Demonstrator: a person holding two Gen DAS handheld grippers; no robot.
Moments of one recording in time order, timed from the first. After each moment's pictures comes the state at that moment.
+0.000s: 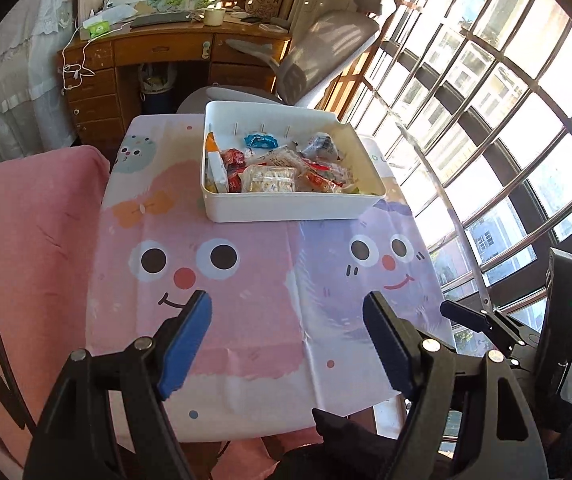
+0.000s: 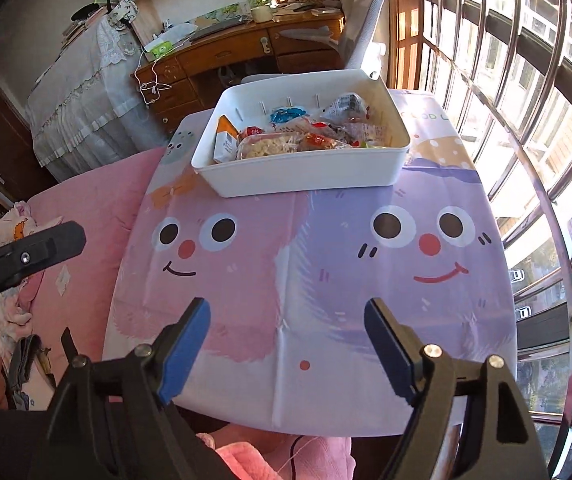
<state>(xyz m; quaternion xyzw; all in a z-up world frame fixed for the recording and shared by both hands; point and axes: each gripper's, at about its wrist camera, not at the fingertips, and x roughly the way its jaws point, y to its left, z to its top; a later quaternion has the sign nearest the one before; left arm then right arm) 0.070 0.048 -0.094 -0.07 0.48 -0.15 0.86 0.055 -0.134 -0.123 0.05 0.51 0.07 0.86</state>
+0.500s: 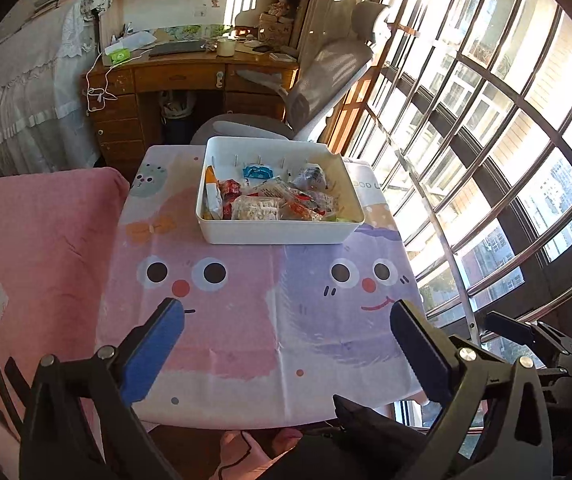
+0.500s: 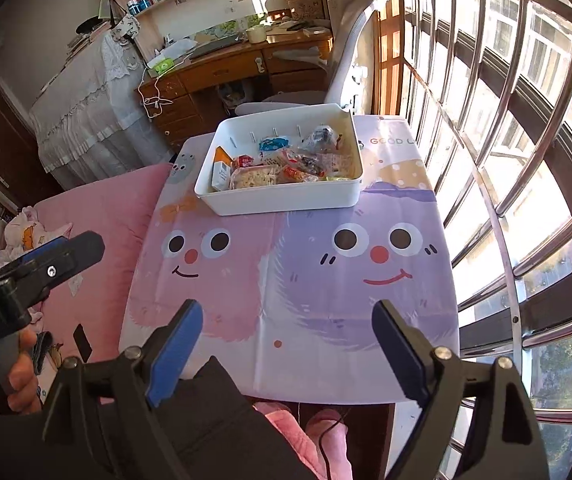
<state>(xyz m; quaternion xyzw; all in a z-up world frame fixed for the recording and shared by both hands) 0.029 -0.008 -0.029 -0.06 0.45 -0.09 0.89 0.018 -0.193 -0.032 0.06 0.50 0.07 0.86</state>
